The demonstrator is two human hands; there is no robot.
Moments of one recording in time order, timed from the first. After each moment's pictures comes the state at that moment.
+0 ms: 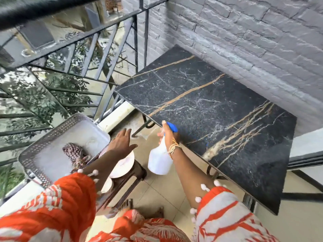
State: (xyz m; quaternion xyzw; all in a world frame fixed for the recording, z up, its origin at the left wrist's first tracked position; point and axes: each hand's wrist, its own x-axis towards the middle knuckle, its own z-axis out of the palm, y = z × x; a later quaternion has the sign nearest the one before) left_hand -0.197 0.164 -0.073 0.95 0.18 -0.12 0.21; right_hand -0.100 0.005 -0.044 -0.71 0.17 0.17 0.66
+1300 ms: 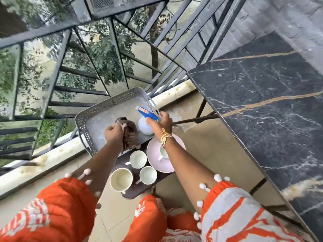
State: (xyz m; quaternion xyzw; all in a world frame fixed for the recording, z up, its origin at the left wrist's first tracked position) left_hand -0.311 0.332 -0.153 0.34 0.70 0.19 0.60; right_hand -0.186 0.242 -0.142 -0.83 -0.07 0.31 0.46
